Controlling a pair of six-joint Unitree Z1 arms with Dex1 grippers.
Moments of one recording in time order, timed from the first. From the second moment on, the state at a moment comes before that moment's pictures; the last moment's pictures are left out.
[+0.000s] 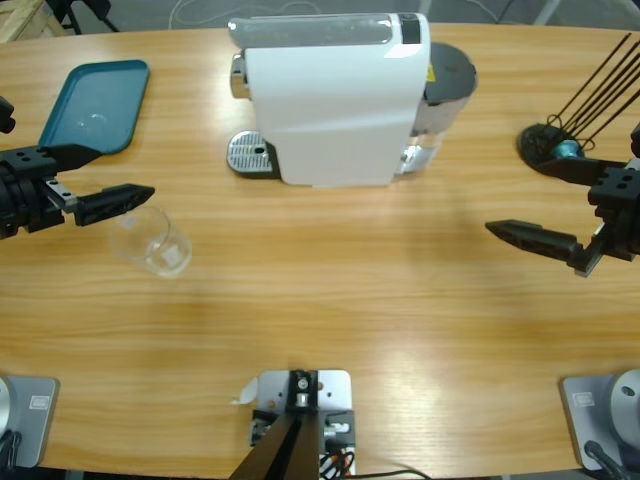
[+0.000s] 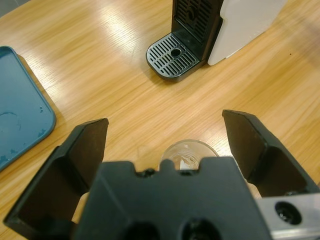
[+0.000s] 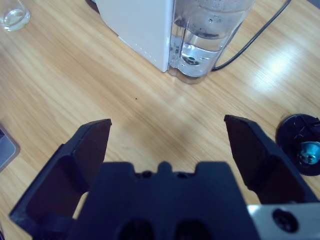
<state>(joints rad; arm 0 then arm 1) -0.80 1.19 -0.47 -0.11 0.06 -0.05 0.65 1.03 -0.49 0.10 0.03 -0.07</state>
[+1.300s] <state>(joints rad) -0.45 1.40 -0.98 -0.10 -0.77 -0.79 0.65 1.02 -0.49 0.10 0.03 -0.07</state>
